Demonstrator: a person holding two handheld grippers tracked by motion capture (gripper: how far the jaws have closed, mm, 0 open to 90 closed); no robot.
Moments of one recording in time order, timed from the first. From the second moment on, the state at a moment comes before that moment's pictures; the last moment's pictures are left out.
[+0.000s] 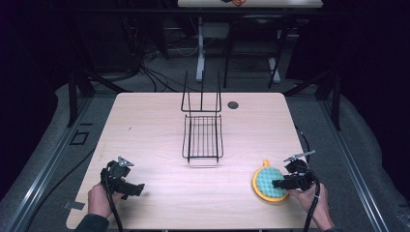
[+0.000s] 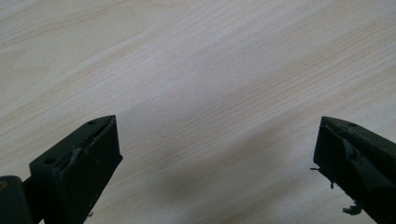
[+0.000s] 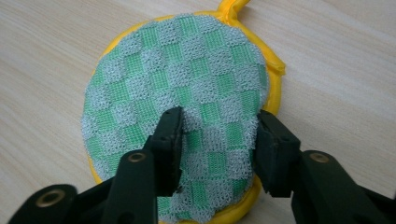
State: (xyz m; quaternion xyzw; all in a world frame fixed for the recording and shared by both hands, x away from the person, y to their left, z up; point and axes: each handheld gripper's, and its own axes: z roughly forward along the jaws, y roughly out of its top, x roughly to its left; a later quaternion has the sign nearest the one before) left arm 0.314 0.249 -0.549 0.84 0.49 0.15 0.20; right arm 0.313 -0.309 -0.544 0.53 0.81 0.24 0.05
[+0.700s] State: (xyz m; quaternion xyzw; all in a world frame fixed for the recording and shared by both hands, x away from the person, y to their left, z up) left arm 0.312 0.245 -0.547 0.84 0.48 0.16 0.20; right arm 0.304 -0.309 -0.527 0.52 0.80 0.30 0.07
